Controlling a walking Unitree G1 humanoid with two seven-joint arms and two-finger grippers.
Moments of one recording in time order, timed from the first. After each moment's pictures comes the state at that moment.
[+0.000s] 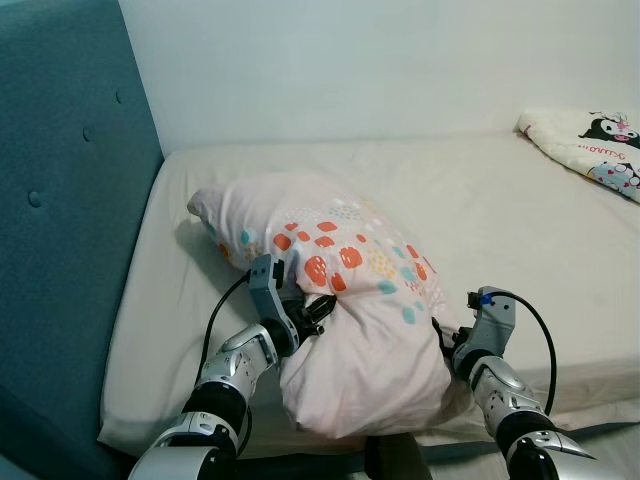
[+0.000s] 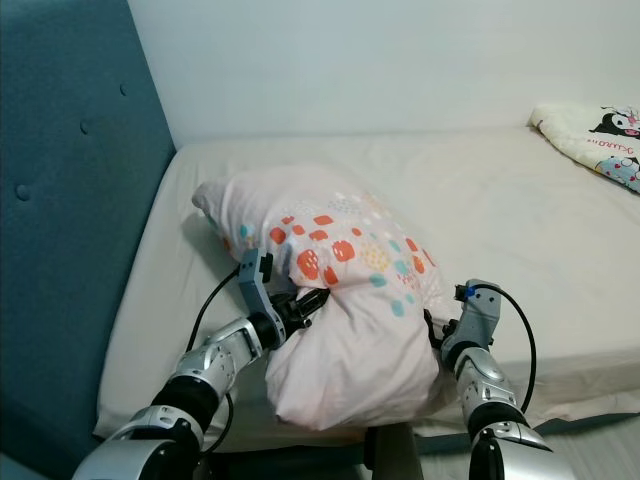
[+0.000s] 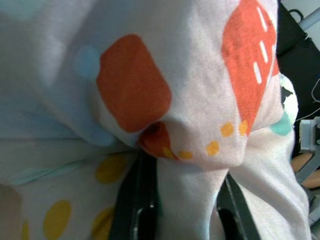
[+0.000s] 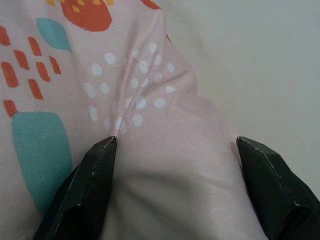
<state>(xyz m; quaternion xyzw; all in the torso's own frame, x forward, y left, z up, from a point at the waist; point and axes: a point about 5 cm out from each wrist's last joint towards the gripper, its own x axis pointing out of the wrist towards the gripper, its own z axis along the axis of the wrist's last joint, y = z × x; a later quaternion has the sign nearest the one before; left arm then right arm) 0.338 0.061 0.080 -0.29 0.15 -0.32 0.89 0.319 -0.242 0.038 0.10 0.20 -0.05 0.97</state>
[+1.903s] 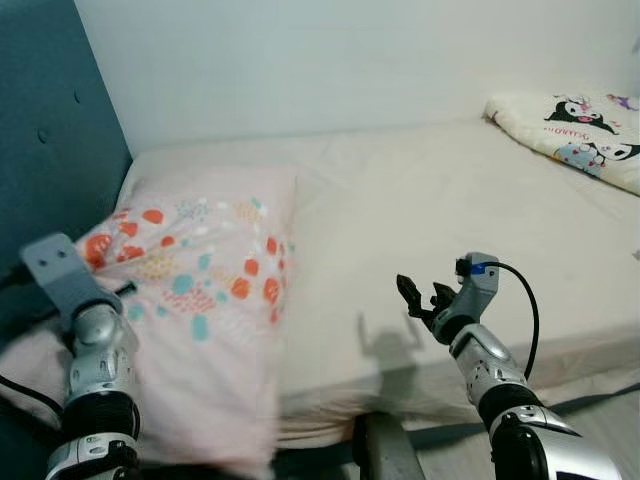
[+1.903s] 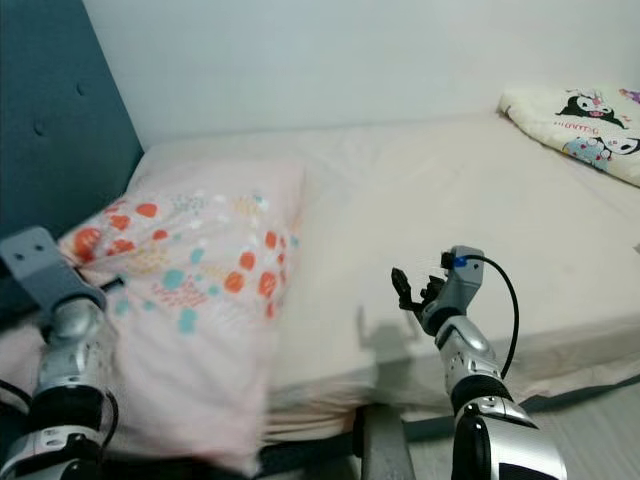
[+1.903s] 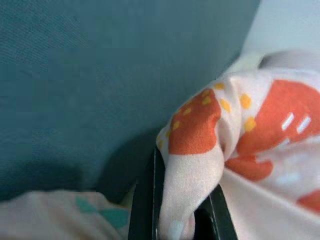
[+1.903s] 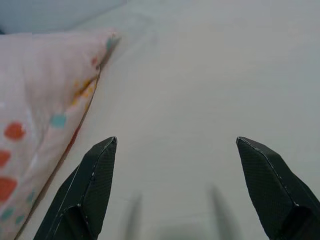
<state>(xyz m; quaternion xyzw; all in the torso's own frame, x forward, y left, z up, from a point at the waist) 0.317 0.285 0.142 -0.09 -0.02 0.42 0.90 0.350 -0.211 0.080 0.16 0.09 0.07 0.98</state>
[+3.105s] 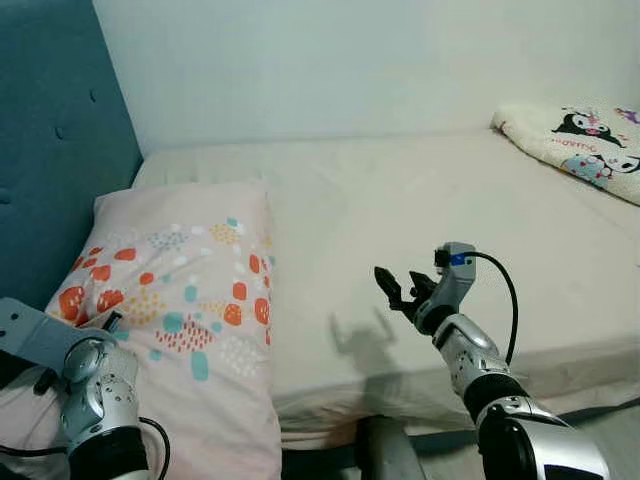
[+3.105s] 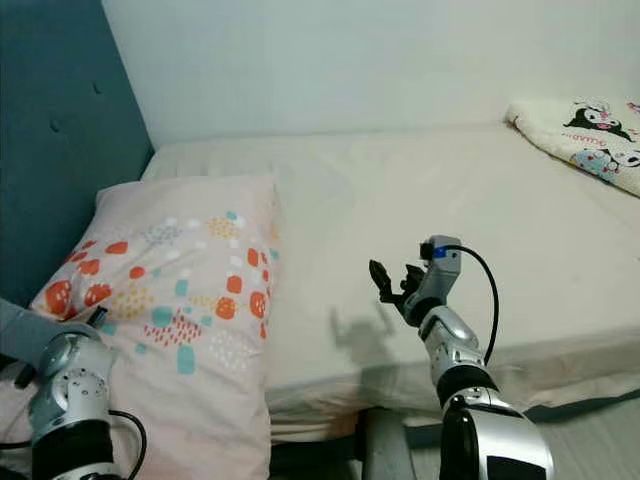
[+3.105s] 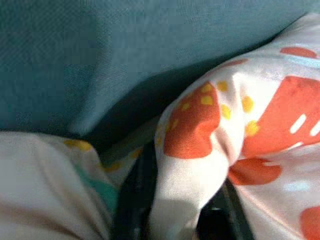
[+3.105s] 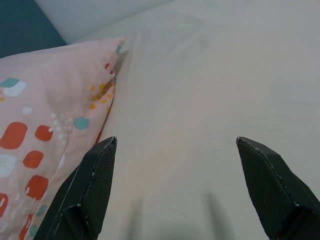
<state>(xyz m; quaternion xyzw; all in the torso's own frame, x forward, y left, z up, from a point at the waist) 0.281 0.280 0.107 -0.28 0.07 0.48 0.83 0.357 -0.186 0.086 0.15 0.08 0.12 0.98</state>
